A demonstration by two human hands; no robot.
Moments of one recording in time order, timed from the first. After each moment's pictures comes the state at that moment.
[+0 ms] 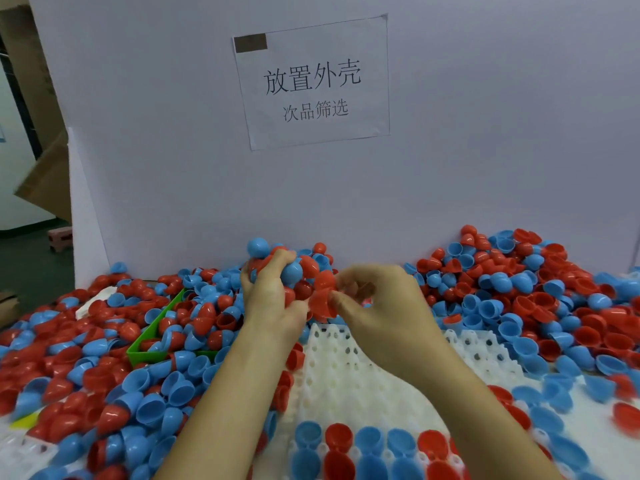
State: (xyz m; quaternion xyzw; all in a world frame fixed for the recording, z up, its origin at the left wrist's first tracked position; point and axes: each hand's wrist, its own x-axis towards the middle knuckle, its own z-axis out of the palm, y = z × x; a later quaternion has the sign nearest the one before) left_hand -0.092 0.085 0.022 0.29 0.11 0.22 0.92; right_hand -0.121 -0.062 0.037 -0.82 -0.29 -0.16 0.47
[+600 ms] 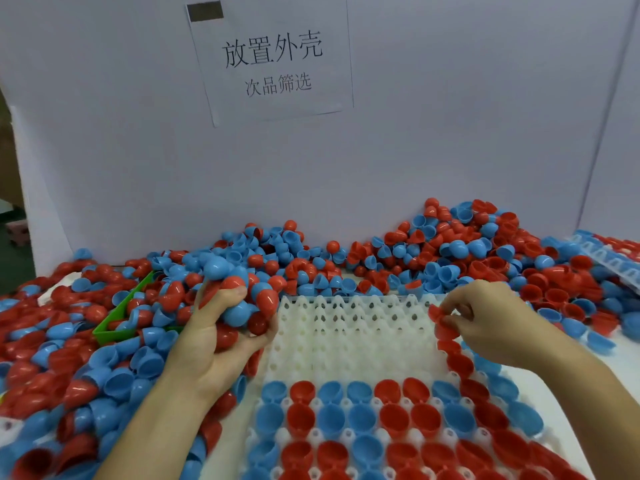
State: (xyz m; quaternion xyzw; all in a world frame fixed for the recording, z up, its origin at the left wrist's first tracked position) left_hand -0.158 0.103 -0.034 0.36 0.01 0.10 0.93; right_hand -0.093 -0.215 -0.004 -0.96 -0.14 -0.05 0.23
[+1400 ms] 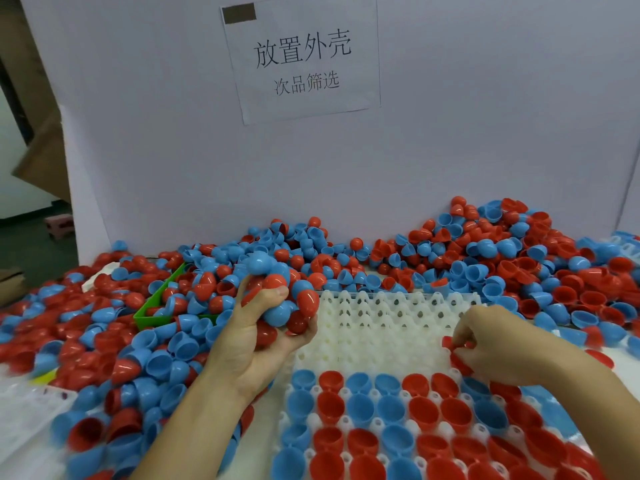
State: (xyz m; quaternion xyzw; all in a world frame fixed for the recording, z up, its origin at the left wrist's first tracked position) left_hand -0.173 0.090 -0.034 0.35 -0.02 0.07 0.93; right_hand -0.099 -0.194 -0.019 -0.98 -0.14 0.07 0.09
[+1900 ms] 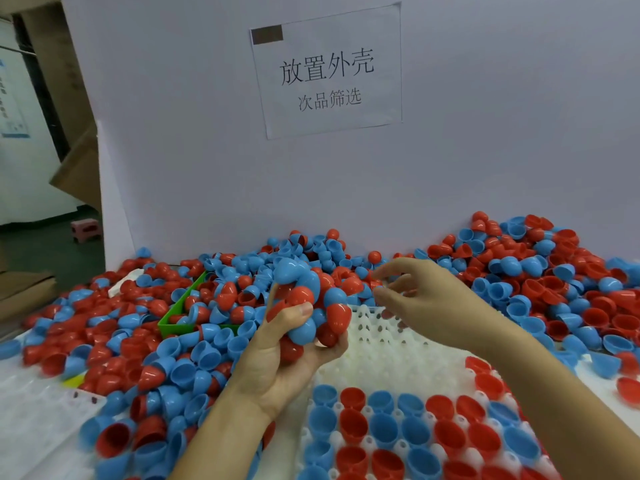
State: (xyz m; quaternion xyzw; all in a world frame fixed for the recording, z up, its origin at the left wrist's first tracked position) left_hand -0.178 0.088 -0.032 0.33 -0.07 0.03 0.94; right_hand -0.109 -0.103 0.028 -0.88 -0.28 -0.02 0.38
